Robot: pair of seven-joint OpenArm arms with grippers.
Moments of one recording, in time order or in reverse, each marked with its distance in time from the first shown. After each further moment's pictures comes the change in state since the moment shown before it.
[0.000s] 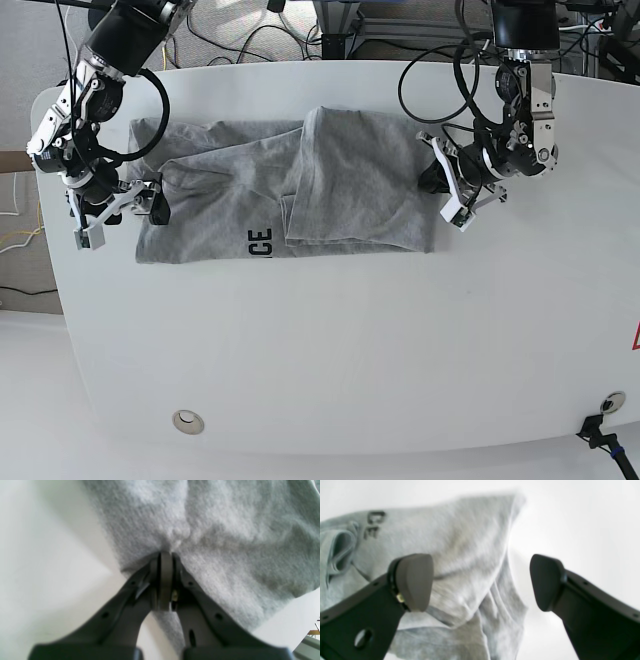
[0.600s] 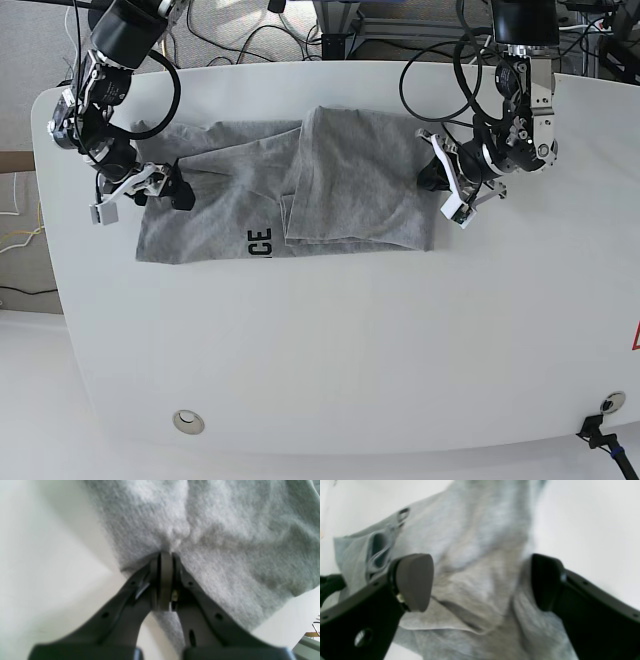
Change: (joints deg) left arm 1.1 0.0 0.0 0.3 -0.3 0.0 -1.1; right arm -2.4 0.0 0.1 -14.1 12.6 1.7 3.8
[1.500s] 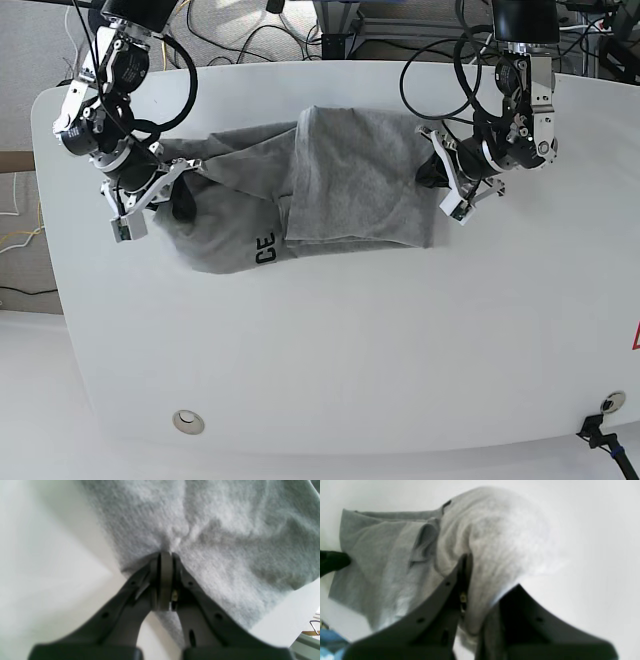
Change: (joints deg) left arm 0.8 -0.1 0.0 0.2 -0.5 0.0 -0.1; right arm -8.3 -2.4 -12.2 33.7 -3.5 -10.1 -4.3
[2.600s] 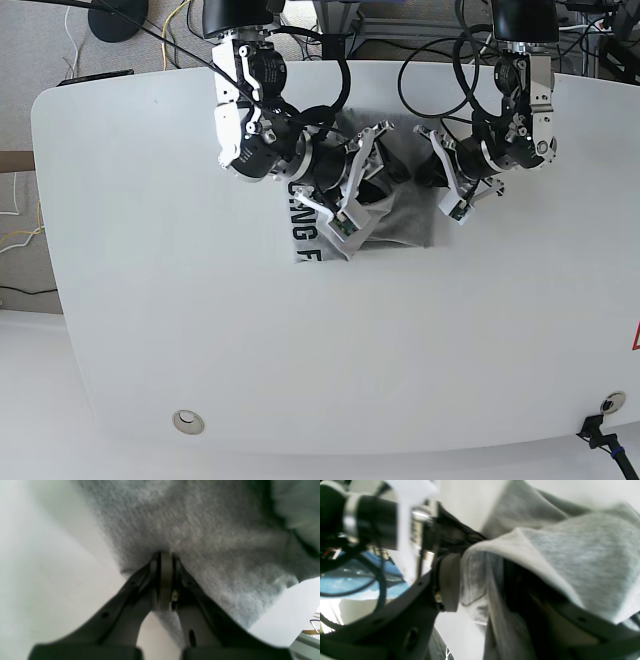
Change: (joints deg) left arm 0.0 0.1 0.1 0.4 0.0 0.0 0.2; right arm 3.4 -16.4 -36.2 -3.8 -10.1 -1.9 -1.0
